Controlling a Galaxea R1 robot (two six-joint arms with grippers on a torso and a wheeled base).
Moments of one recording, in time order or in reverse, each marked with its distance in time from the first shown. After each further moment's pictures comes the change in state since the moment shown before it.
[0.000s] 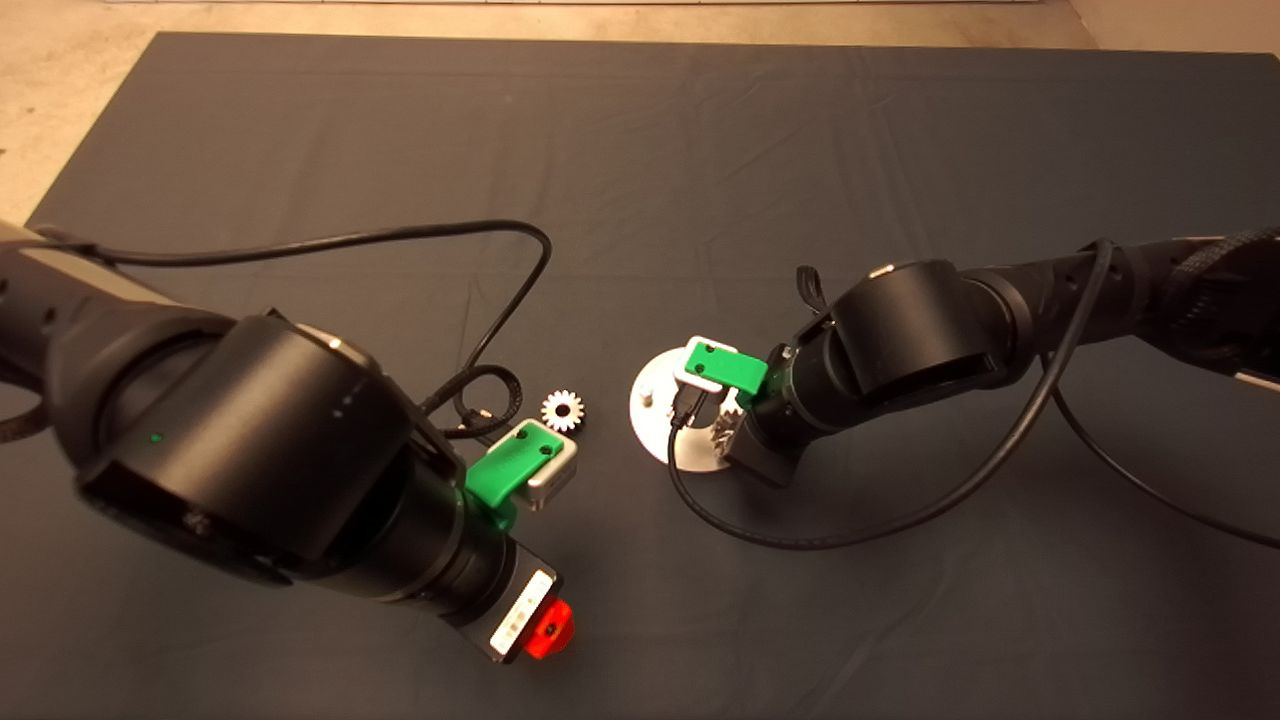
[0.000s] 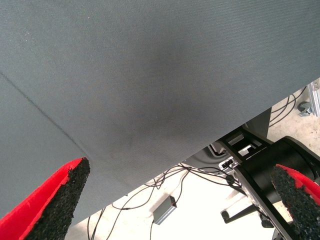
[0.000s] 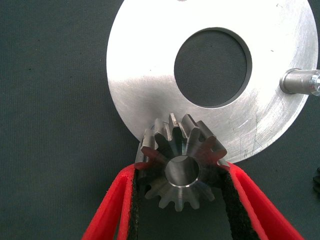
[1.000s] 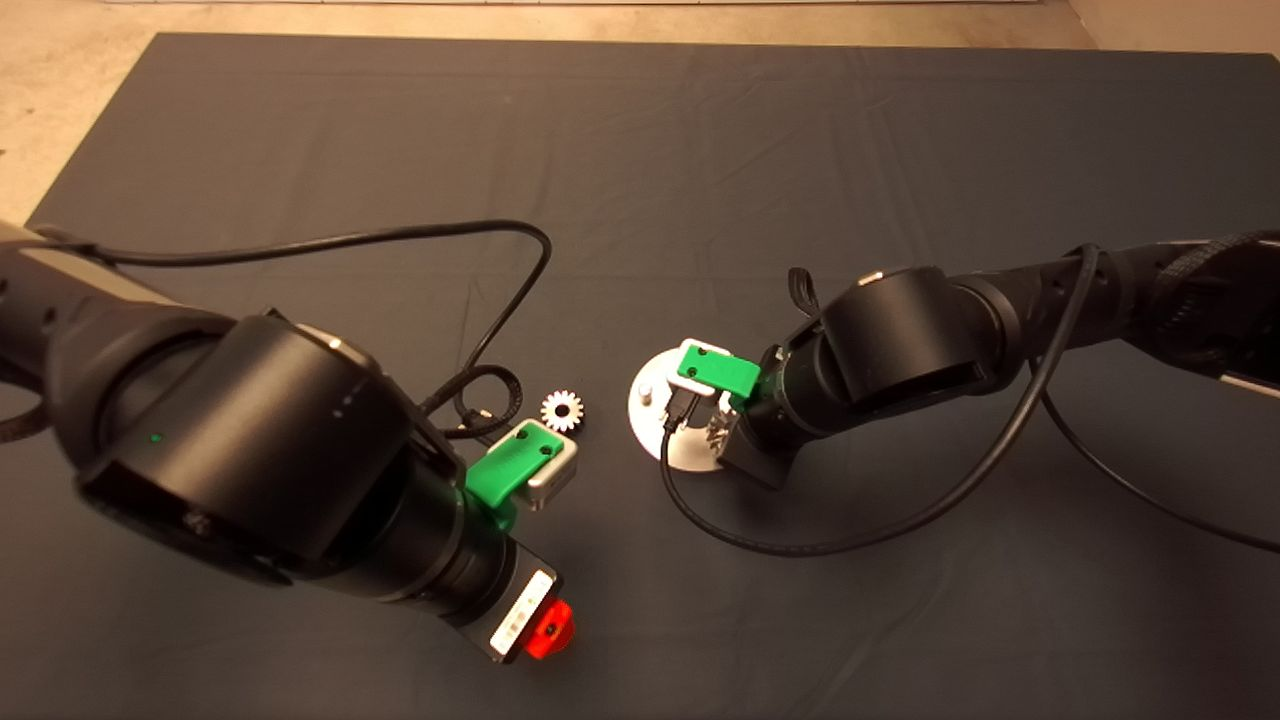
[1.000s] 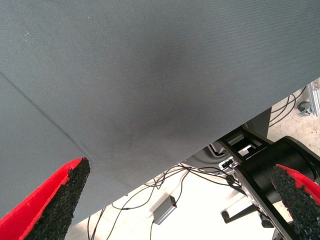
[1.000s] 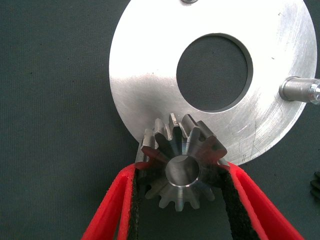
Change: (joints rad) left arm 0.000 0.000 0.000 0.000 0.000 0.000; right arm -0.005 0.018 0.000 -0.012 -0.019 0.000
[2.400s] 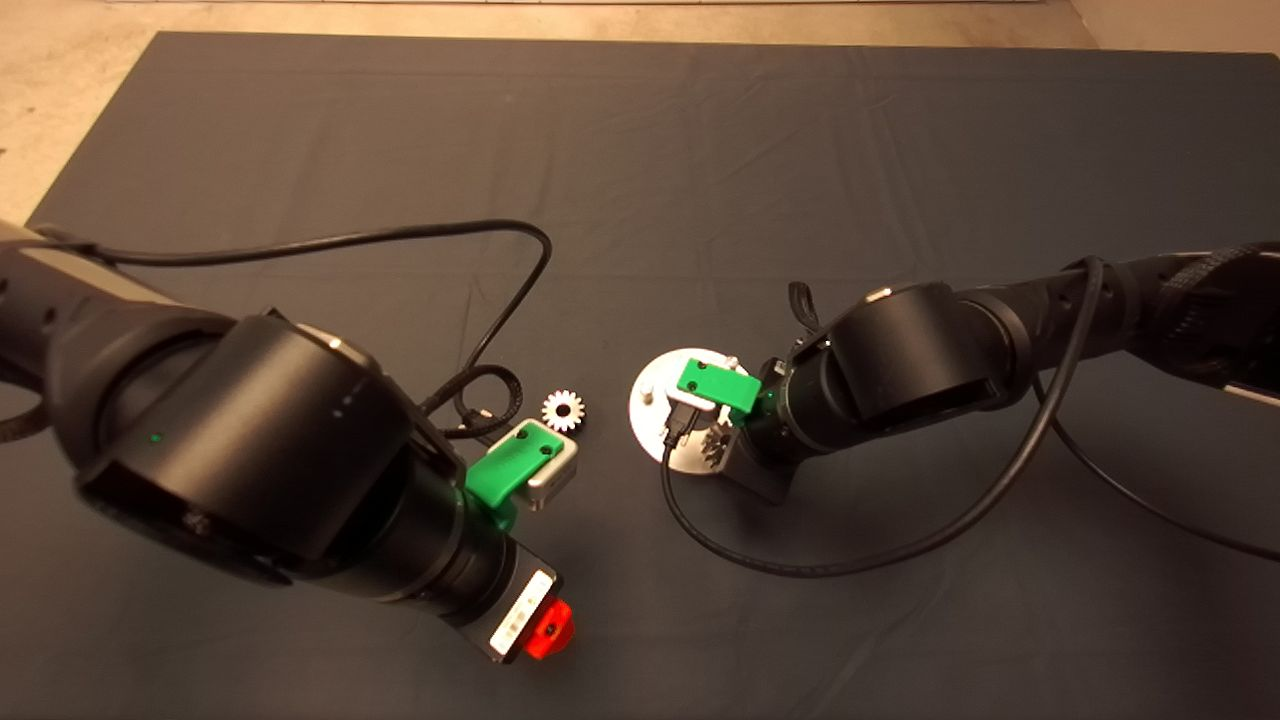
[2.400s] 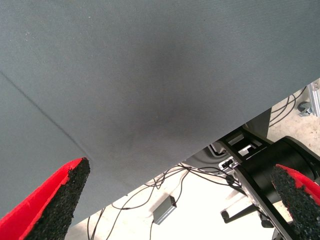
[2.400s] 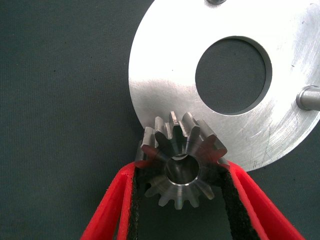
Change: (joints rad) left arm 0.000 0.000 0.000 0.000 0.000 0.000; right arm -0.014 -0.013 0.032 0.017 0.022 0.000
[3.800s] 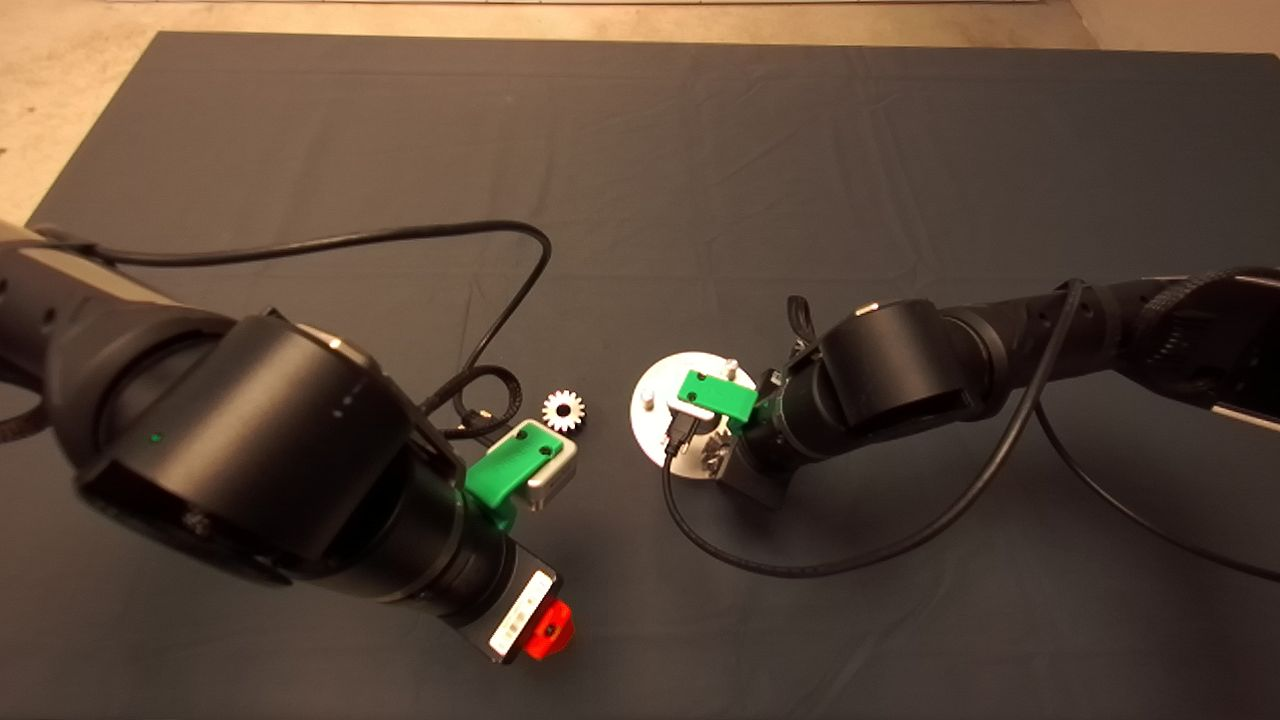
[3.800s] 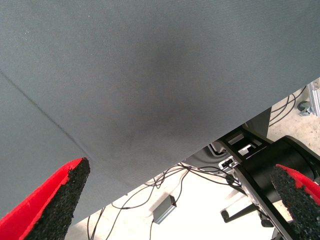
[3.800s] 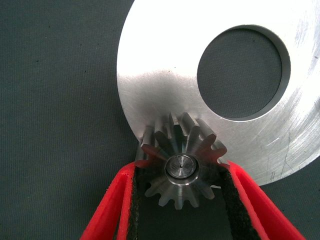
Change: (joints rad) left arm 0.000 0.000 0.000 -0.003 0.000 0.000; right arm -0.053 -0.004 -0.040 -0.031 0.011 -0.043
